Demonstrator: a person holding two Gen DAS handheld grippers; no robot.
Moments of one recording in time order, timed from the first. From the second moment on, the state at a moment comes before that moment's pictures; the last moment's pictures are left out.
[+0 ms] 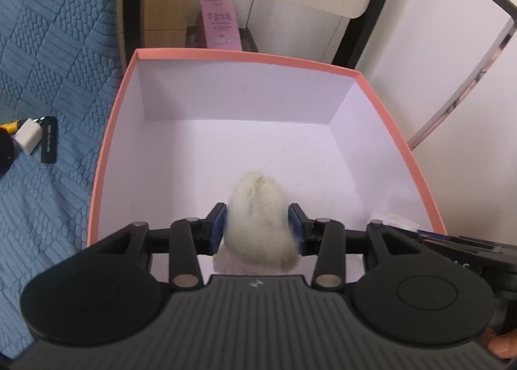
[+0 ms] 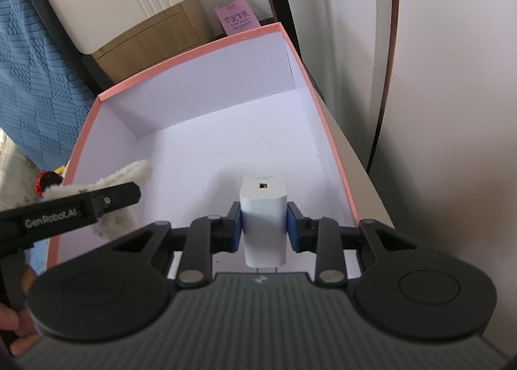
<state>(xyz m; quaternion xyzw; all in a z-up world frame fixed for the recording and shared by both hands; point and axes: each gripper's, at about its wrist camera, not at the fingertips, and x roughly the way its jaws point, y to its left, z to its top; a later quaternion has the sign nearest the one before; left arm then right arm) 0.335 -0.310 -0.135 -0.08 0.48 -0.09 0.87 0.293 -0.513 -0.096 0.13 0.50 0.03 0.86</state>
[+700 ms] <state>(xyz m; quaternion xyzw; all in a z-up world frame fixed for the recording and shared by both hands) 0.285 -0.271 -0.041 -0.11 0.41 -0.13 0.90 0.251 -0.486 -0.015 0.11 0.45 0.02 0.89</state>
